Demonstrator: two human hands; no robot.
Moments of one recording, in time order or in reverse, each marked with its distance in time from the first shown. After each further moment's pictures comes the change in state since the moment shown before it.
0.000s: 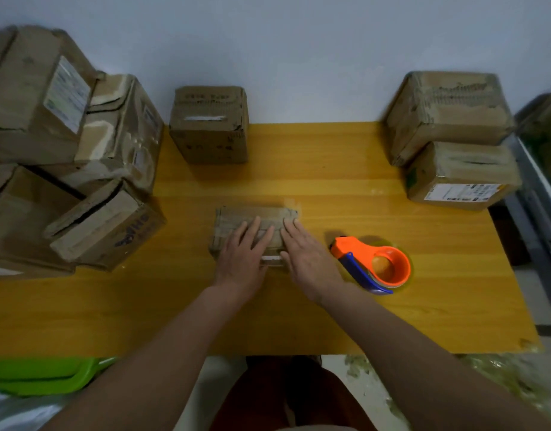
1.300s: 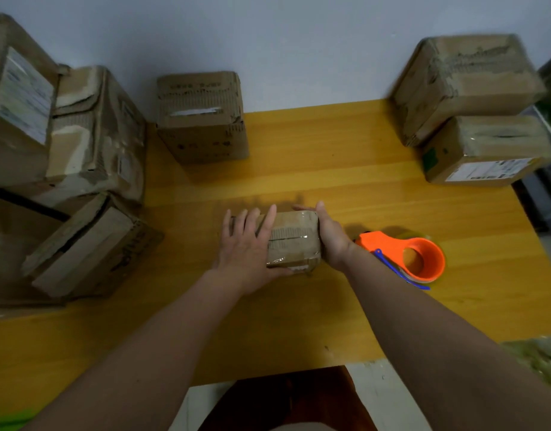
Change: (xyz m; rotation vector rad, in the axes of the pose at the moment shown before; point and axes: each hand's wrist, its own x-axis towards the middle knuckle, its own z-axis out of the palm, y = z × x) left_hand 0.048 -0.049 -0.002 0.131 -0.012 0.145; right_hand 0.081 0.021 0.028 1.471 0.013 0.762
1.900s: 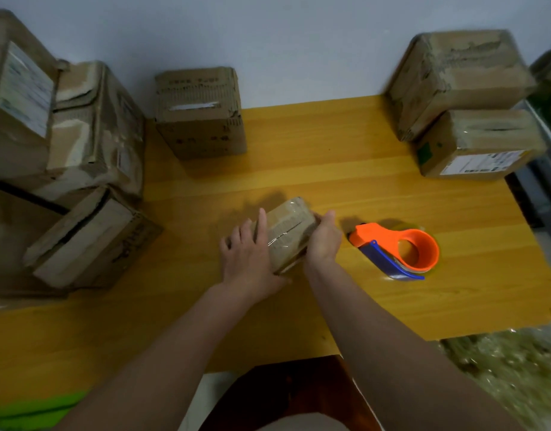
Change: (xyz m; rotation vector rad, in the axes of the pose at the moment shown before) left_hand -0.028 0.032 -0.006 -0.170 -0.091 -0.218; right_hand -0.022 0.019 0.039 0.281 0.645 -0.167
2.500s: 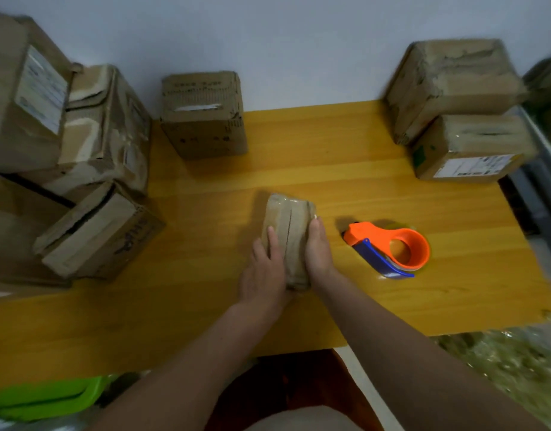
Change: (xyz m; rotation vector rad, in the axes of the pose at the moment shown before) left_hand -0.035 0.036 0.013 -0.137 -0.102 -0.041; right_hand -0.009 0.010 -0.031 -0.334 -0.365 -0.108
